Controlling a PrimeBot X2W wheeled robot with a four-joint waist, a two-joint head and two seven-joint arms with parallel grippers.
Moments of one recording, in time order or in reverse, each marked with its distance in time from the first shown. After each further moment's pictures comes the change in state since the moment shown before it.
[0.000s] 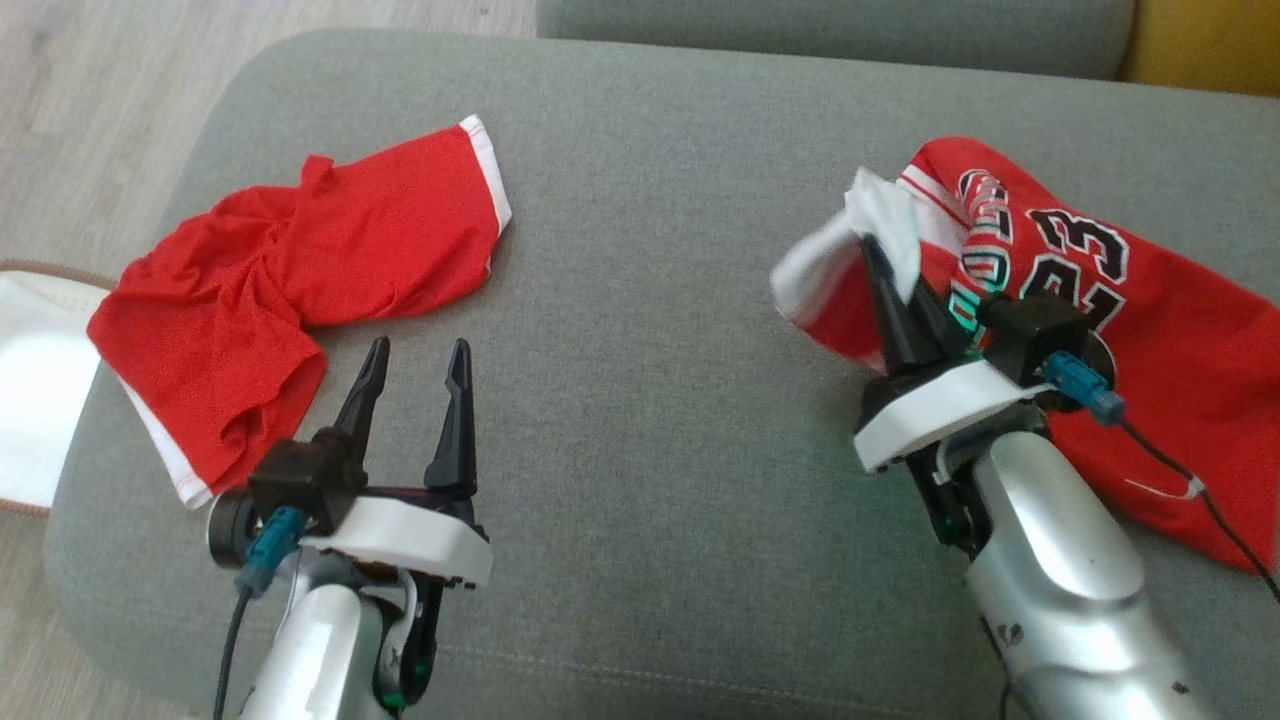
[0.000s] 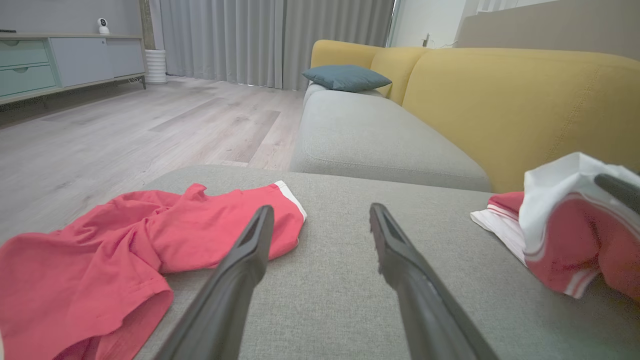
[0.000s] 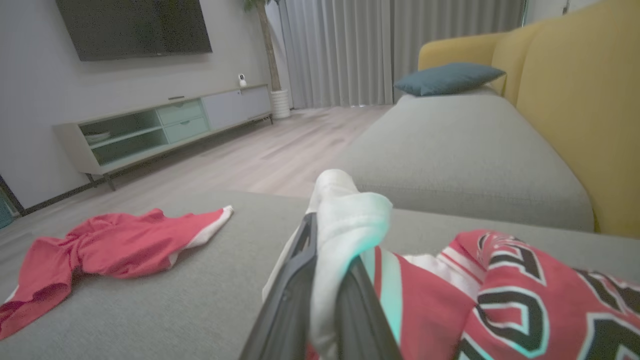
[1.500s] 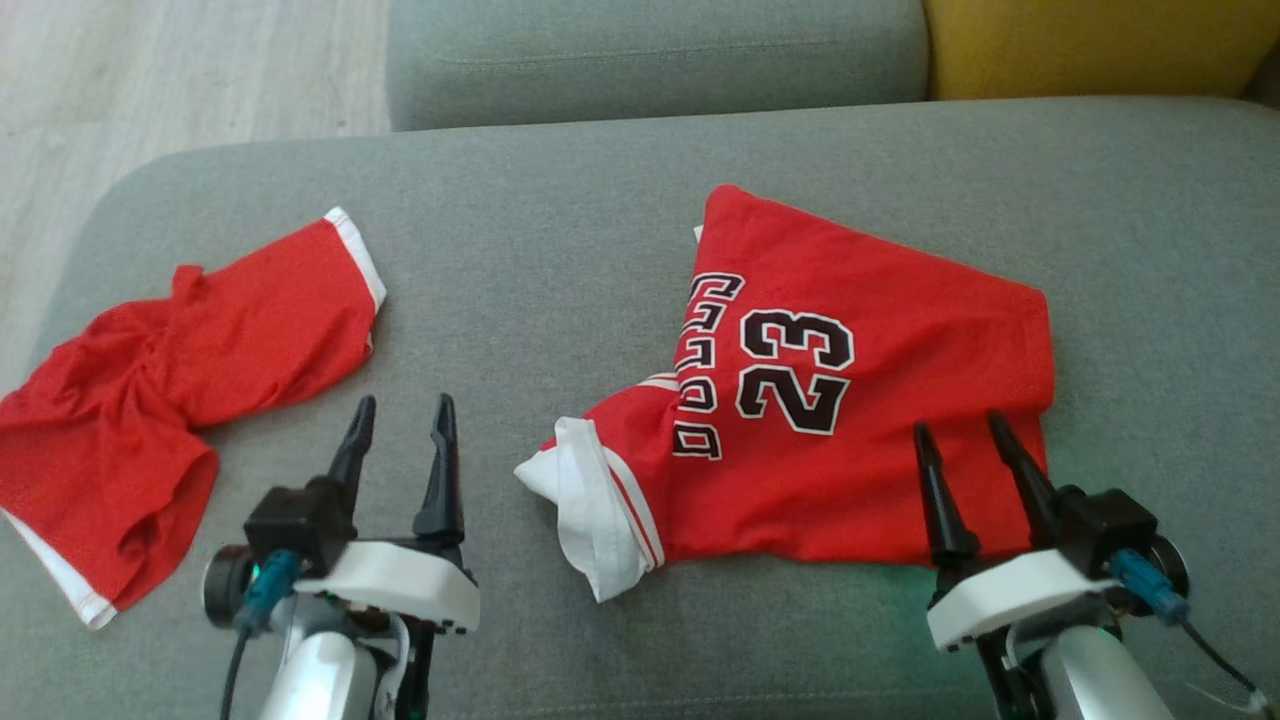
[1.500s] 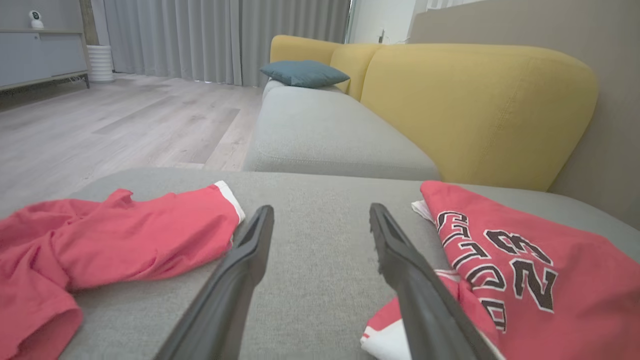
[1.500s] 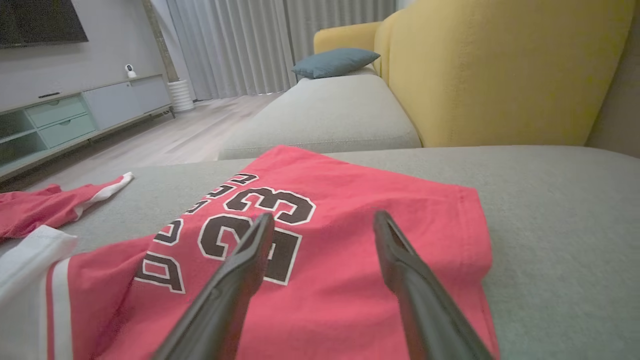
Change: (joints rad) left arm 0.071 0.001 0.019 0.023 -0.012 0.025 0.000; right arm 0.380 -0.001 -0.161 -0.194 -0.077 0.000 0.000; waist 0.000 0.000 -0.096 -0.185
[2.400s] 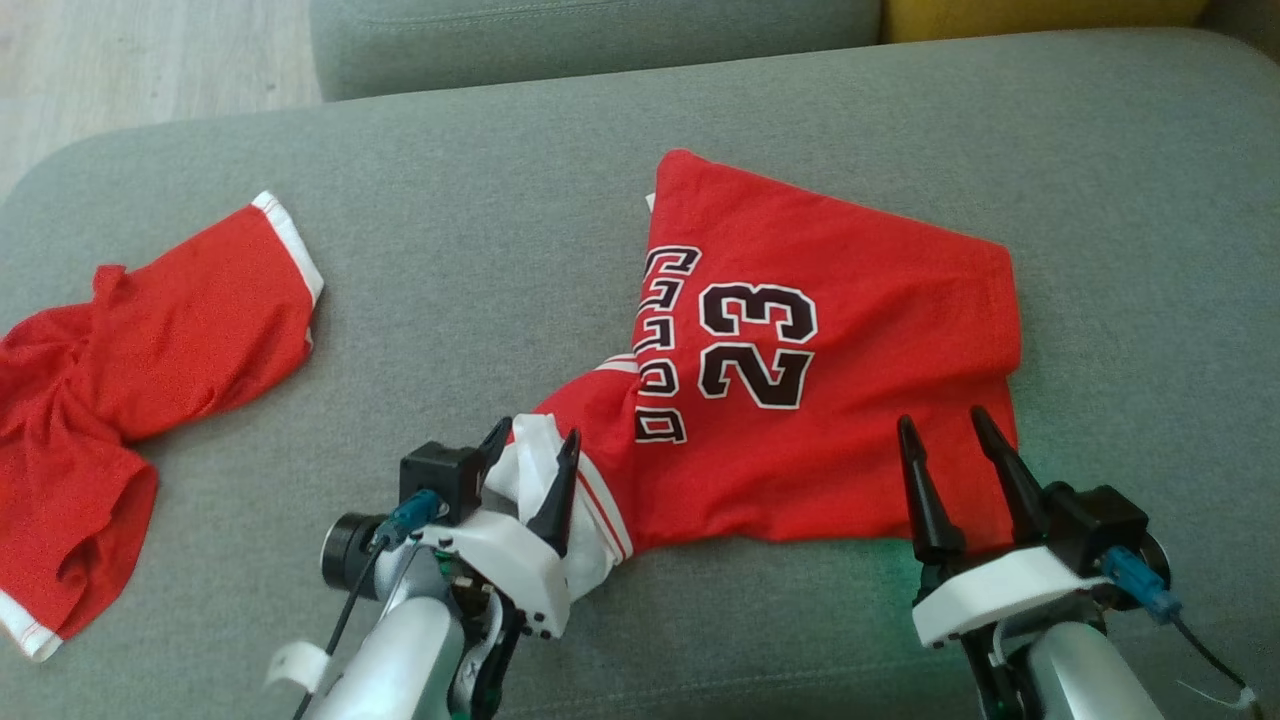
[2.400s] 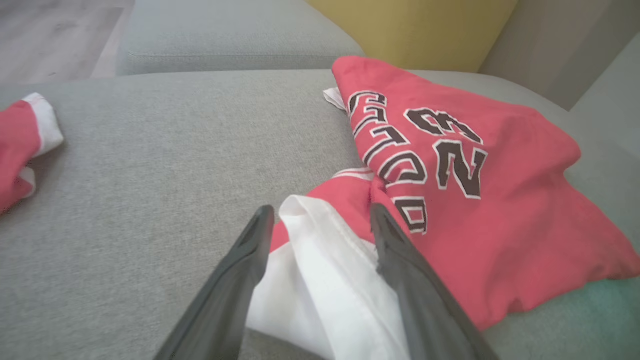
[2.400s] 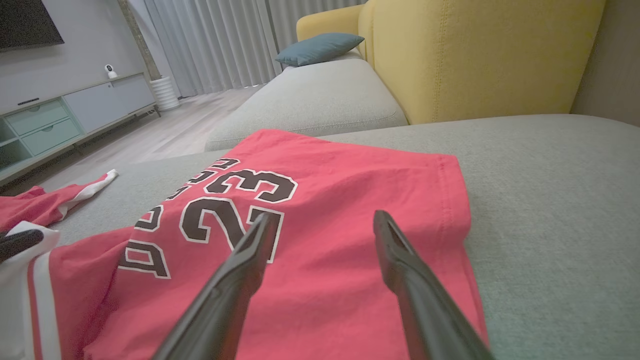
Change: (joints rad) left arm -0.159 0.001 -0.248 0.233 -0.081 -0.007 0.125; right arm 0.003 0.007 0.028 -0.026 0.034 0.000 0.000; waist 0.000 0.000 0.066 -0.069
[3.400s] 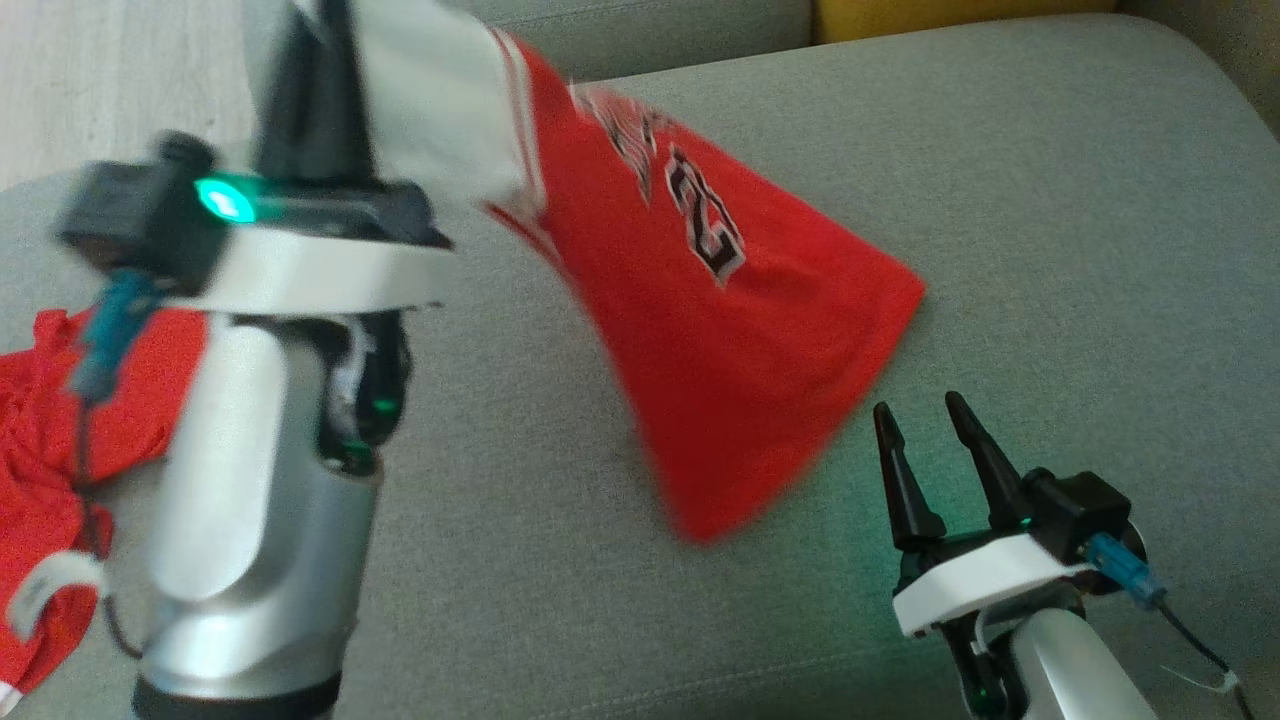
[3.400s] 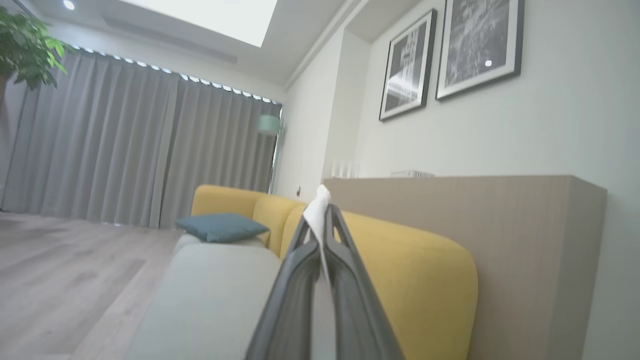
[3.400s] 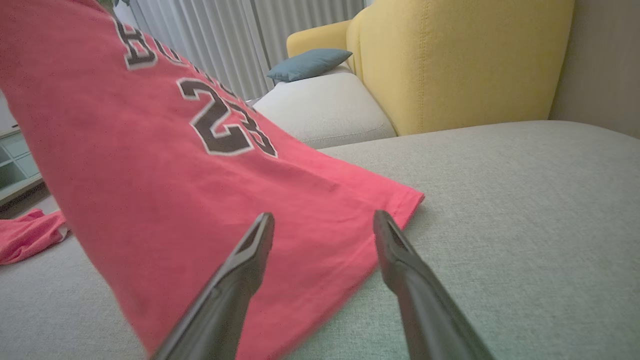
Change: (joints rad) left arm -0.298 -0.007 0.235 -0.373 -0.001 0.033 -0.124; right arm -0.025 0.000 0.047 0.001 0.033 0.000 0.000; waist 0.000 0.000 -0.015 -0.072
